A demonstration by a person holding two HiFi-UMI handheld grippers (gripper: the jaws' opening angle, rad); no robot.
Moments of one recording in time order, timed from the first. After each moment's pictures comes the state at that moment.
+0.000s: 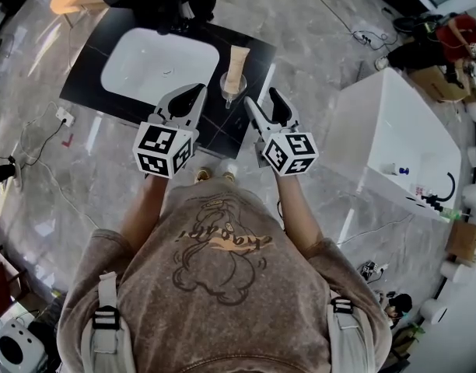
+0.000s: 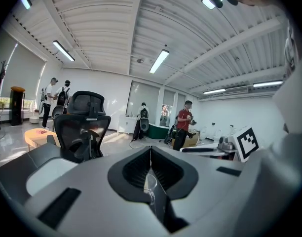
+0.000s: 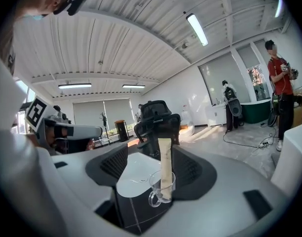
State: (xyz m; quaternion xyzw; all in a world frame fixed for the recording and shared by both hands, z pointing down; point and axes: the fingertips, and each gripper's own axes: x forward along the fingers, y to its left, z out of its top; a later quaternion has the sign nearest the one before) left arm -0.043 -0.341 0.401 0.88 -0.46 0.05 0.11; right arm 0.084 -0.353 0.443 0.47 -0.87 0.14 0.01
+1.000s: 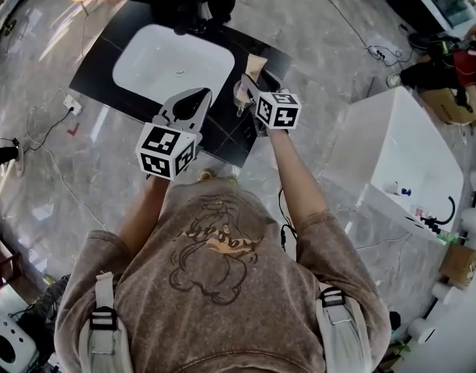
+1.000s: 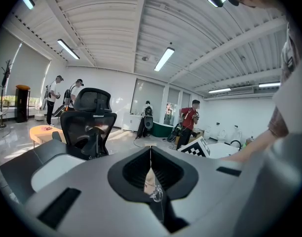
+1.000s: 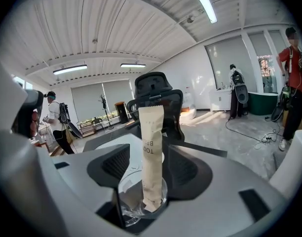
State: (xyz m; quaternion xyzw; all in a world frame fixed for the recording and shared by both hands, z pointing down) left arm -0.066 -0.355 0.413 0.87 -0.48 0.06 0.13; right arm 0.035 -0.478 0.540 0.44 -0.87 0.19 0.12
